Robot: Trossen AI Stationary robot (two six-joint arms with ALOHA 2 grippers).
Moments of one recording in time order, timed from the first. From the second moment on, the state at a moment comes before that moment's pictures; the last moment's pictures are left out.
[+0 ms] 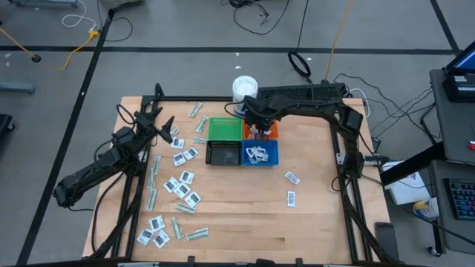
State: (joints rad) left arm 0.60 0.01 0.02 0.07 -0.32 0.10; right arm -0.41 1.98 1.55 -0.89 0.13 -0.27
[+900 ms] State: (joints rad) left arm 0.60 0.01 0.02 0.07 -0.32 0.10; right arm -0.41 1.90 1.54 -1.07 0.13 0.51
